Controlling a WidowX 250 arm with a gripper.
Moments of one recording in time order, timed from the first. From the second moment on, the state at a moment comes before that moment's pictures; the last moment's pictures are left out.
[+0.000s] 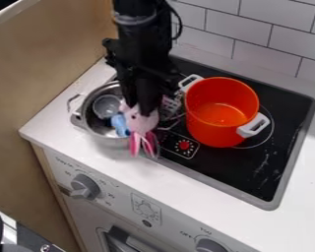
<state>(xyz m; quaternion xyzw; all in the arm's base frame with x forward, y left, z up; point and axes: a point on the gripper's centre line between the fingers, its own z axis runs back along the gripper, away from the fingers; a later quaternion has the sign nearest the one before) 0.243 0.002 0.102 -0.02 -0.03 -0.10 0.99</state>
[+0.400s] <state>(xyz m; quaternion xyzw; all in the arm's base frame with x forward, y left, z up) 0.234 -0.004 0.114 -0.03 -0.01 -0.10 0.99</state>
